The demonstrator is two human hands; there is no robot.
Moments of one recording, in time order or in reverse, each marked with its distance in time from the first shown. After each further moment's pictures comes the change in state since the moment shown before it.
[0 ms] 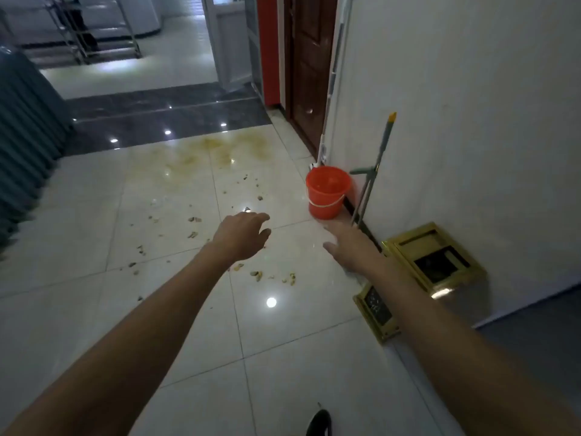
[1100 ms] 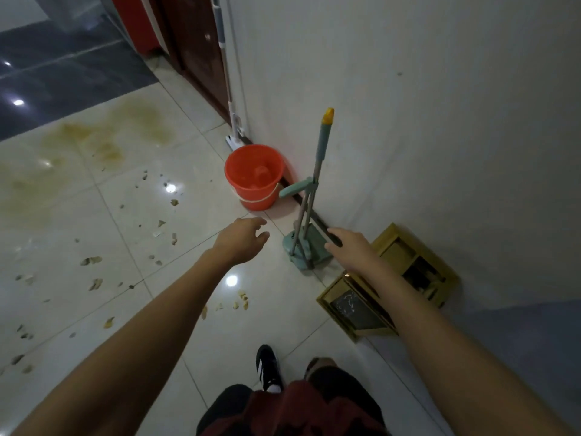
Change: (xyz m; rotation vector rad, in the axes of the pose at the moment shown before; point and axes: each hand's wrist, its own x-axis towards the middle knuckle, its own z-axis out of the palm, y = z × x) left_hand 0.454 0.091 0.130 -0.268 -0.394 0.156; right_hand 0.271 0.242 -0.053 0.404 -0.086 0.576
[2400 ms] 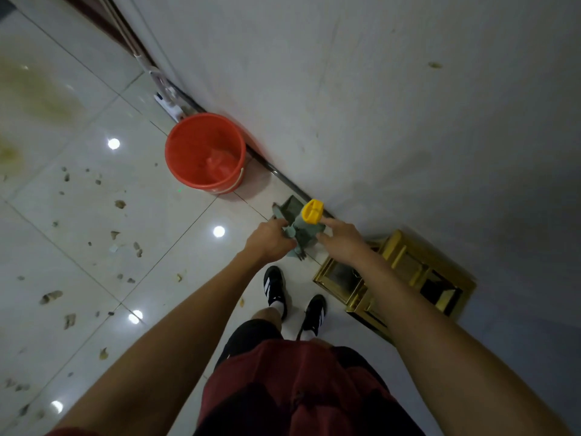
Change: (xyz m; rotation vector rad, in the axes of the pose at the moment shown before) left_hand 0.299 0.055 0.047 -0.208 -0.496 -0.054; right_hand 0.258 0.017 -0.059 0.127 -0.131 0.336
